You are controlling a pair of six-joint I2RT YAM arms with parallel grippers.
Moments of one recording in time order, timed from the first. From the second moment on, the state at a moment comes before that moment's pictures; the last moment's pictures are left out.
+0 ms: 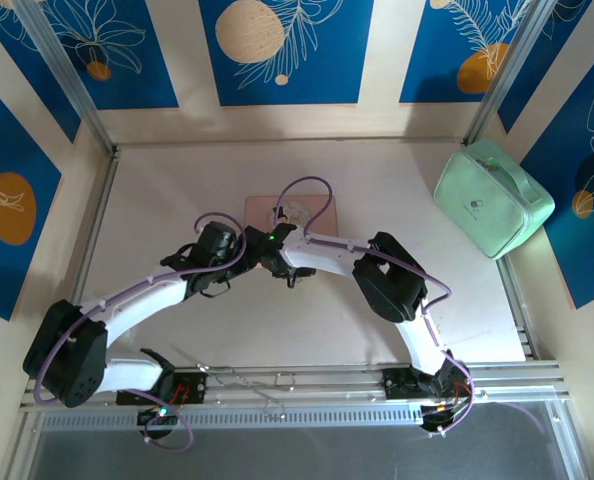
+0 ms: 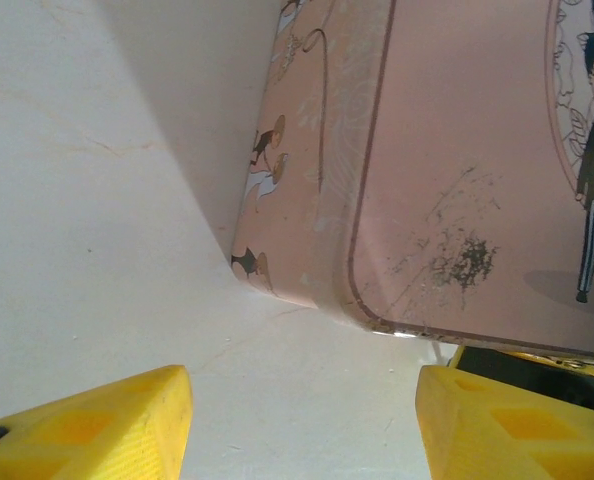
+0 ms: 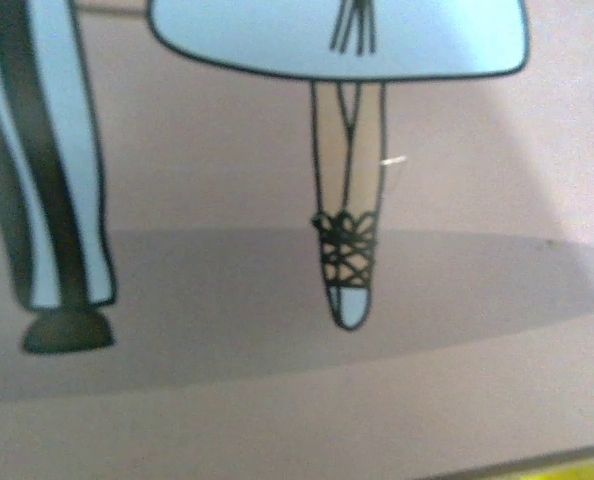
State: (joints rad) left arm -0.56 1.29 0.70 -0.29 -0.02 -0.89; right arm 0.99 2.10 1.59 -1.02 0.49 0.94
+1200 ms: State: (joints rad) left arm -0.56 1.31 0.68 -0.25 0.00 -0.90; right arm 0.99 1.93 1.25 -0.61 0.36 0.75
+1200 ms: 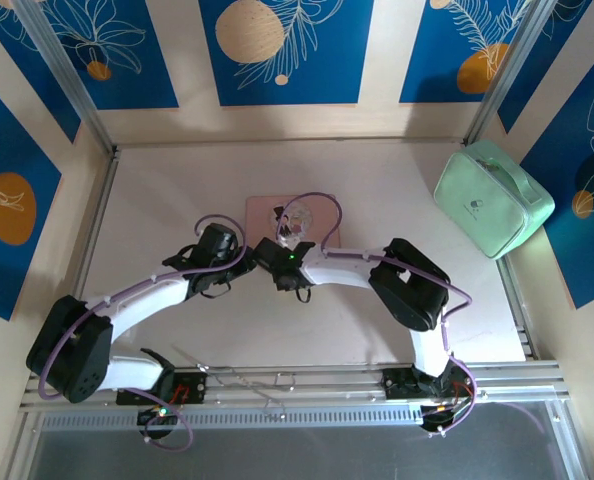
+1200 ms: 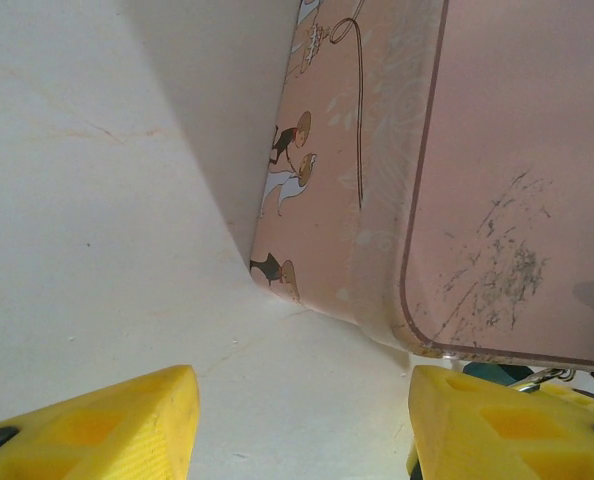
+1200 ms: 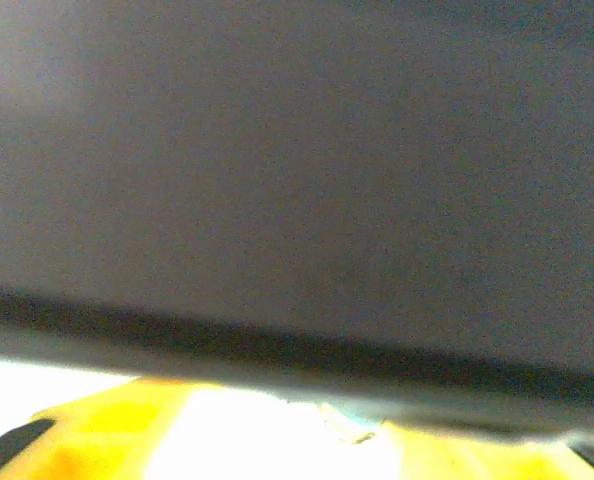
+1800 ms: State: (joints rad) left arm -0.56 1.31 0.68 -0.25 0.01 -0.90; right arm 1.00 1.93 1.28 -0.62 0.40 0.71
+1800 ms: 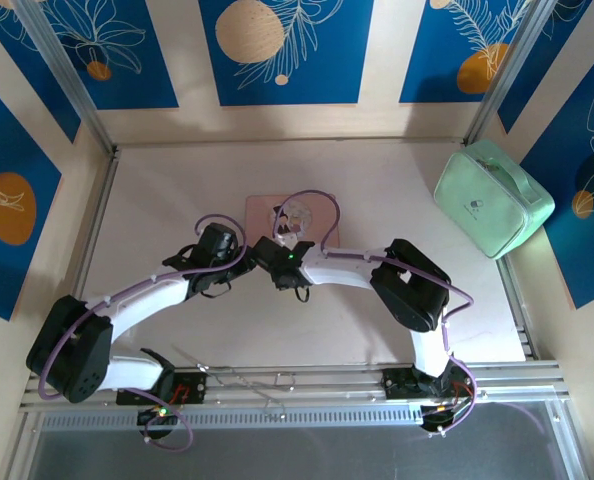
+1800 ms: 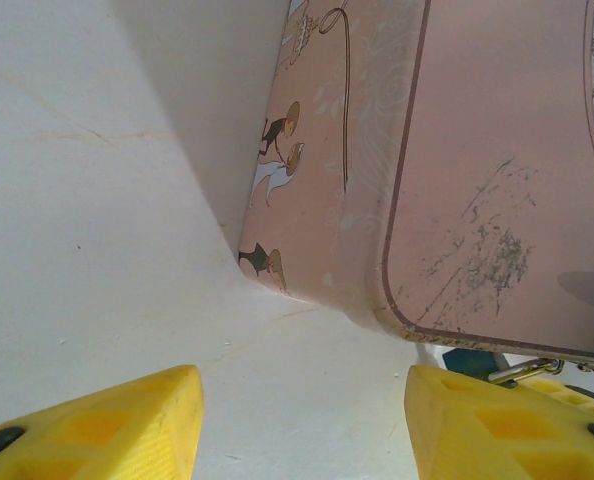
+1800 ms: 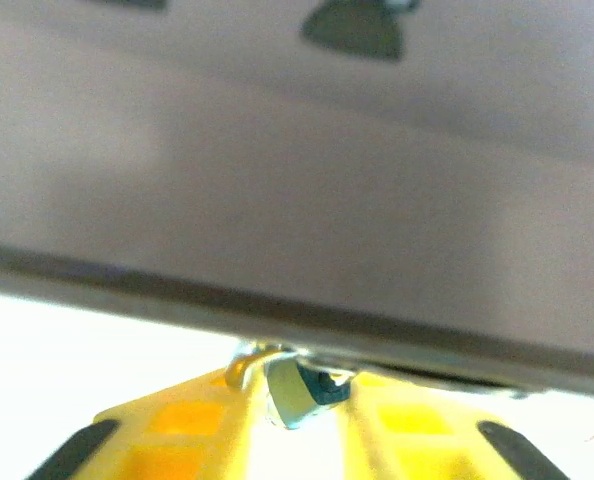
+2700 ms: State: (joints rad) left arm -0.56 1.31 0.68 -0.25 0.01 -0.90; right arm 0.97 1.93 1.28 -0.62 0.39 0.77
